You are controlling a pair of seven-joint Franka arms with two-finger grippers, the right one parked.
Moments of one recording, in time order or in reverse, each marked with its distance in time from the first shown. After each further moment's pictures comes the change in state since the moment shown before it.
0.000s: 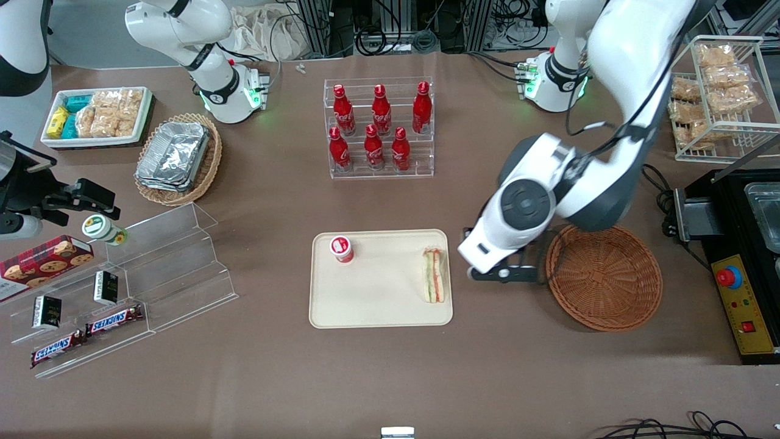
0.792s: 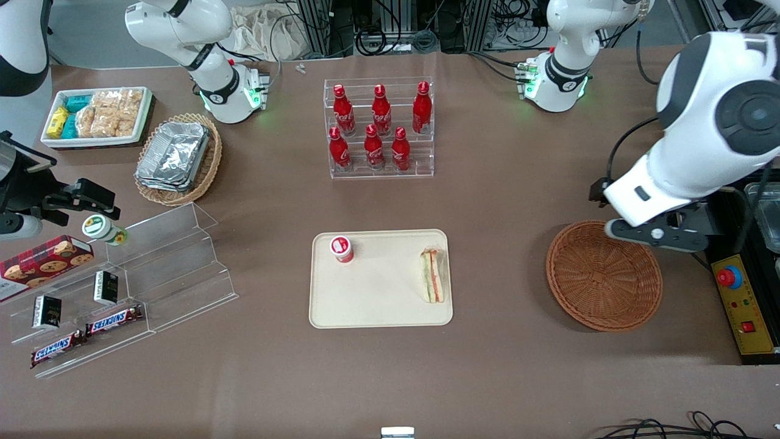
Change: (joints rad) arm 0.267 -0.274 0.011 0.000 -0.002 -0.225 0.483
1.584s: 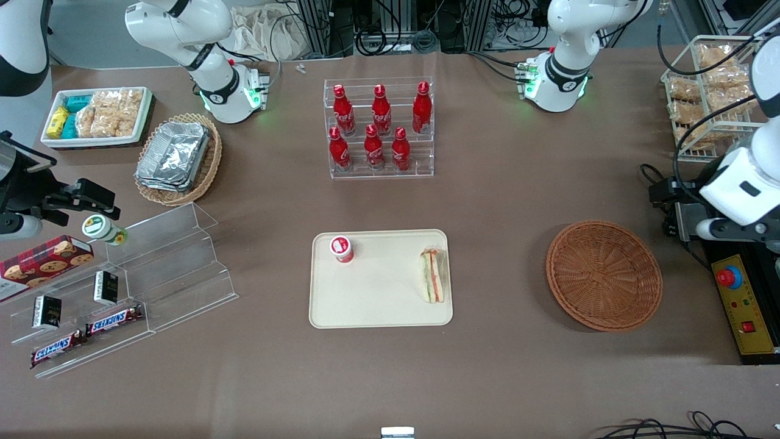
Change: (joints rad) arm -0.034 -0.057 0.255 0.004 -0.130 0.013 0.011
